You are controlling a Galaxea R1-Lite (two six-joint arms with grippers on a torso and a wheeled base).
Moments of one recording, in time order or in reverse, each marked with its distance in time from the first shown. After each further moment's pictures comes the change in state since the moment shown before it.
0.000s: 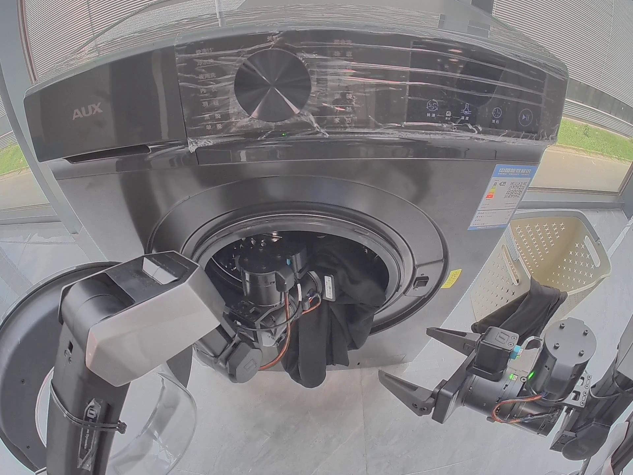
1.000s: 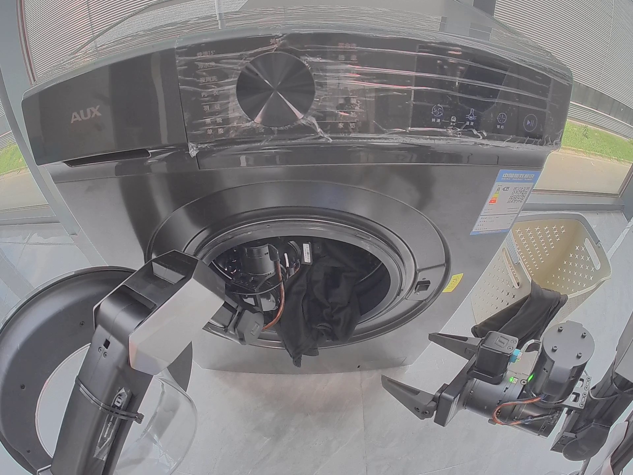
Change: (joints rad) left arm 0.122 0.215 -0.447 0.150 0.125 0.068; right arm -0.008 0.009 0.021 0.001 0.005 0.000
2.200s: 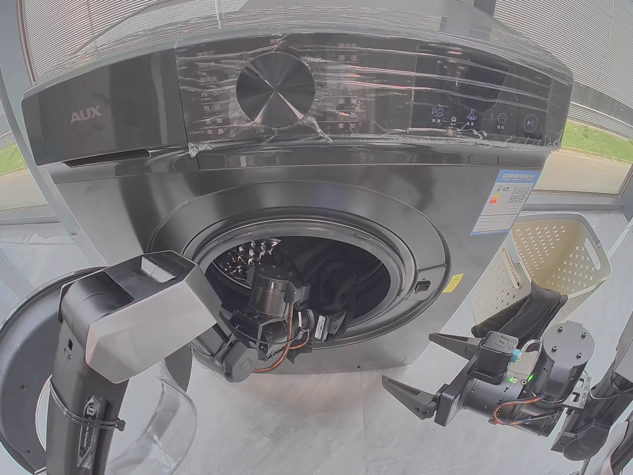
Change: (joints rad) left arm -0.104 -0.210 0.452 0.257 -0.184 0.008; right arm -0.002 0.000 0.002 0.000 0.000 -0.001
